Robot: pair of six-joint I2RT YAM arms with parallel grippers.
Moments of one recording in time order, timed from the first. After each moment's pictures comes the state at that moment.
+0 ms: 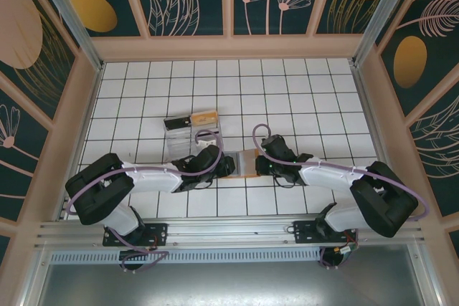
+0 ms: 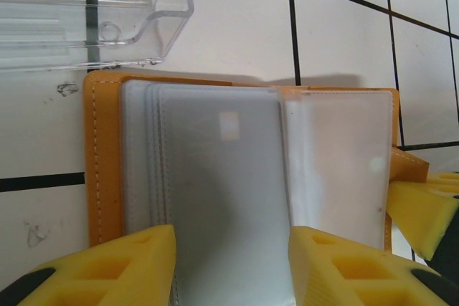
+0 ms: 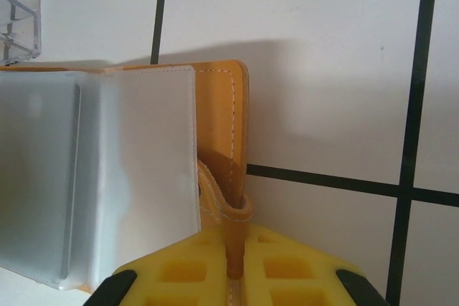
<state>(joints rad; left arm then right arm) -0.96 1.55 0.60 0.16 -0.12 -1.04 0.75 1.34 0.51 -0.12 -0.01 0.66</state>
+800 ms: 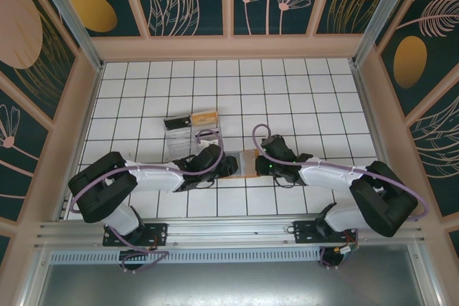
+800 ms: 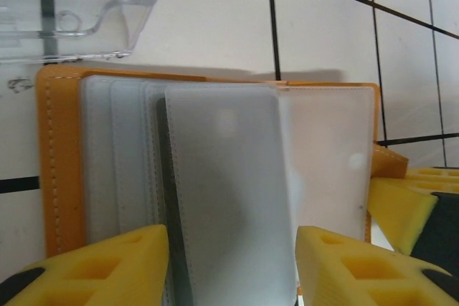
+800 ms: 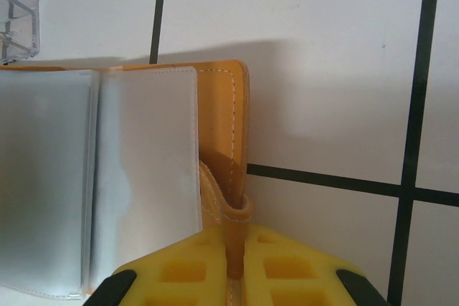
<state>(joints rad) -0.96 1.58 0.61 0.20 -0.07 -1.04 0.75 1.34 0.51 -0.12 -0.01 0.66</state>
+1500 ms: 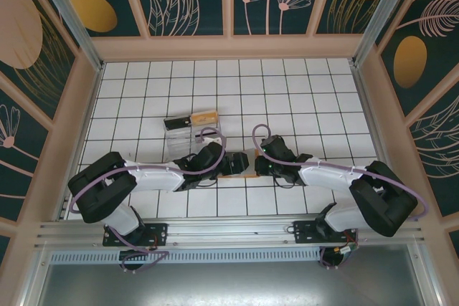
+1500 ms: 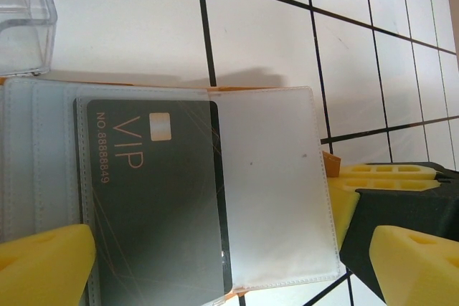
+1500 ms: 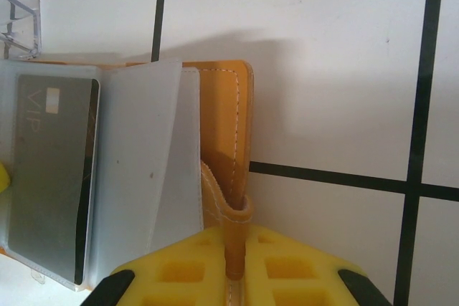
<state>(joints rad) -0.96 1.57 0.62 0.26 -0.02 -1.02 0.75 1.35 0.51 -0.11 -0.01 0.68</state>
